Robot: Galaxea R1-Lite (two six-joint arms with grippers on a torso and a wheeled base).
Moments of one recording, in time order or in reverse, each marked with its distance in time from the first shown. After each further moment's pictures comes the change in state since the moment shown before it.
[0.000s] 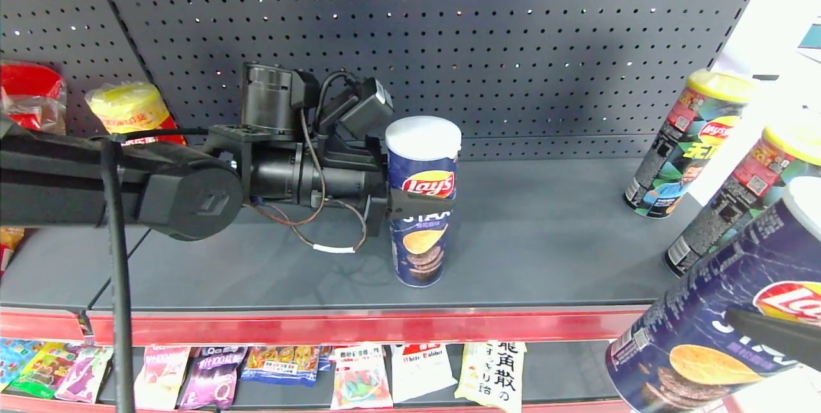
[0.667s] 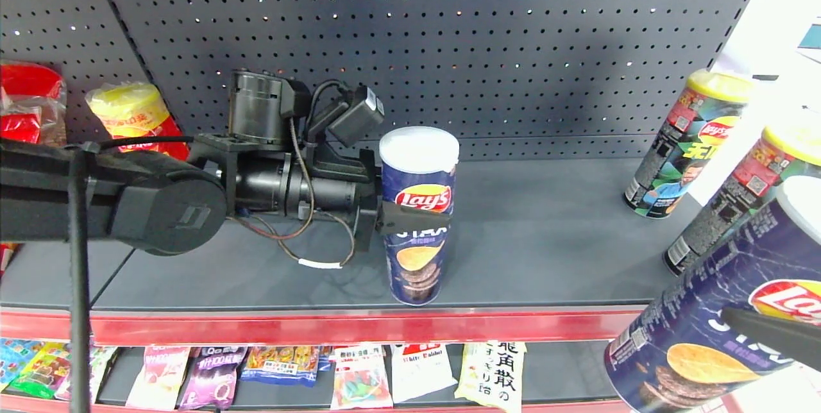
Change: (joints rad) left arm -0.003 -0.047 0.073 0.004 -0.036 -0.052; right arm 0.000 0.009 -0.002 0.001 0.000 0.000
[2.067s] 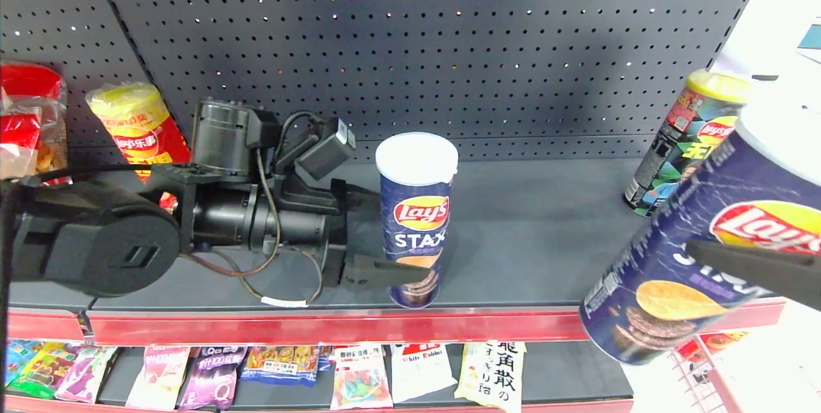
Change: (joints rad) left arm 0.036 -0.106 0.206 -0.007 0.036 0.002; right arm 0.020 0.158 -0.166 -0.002 0.000 -0.004
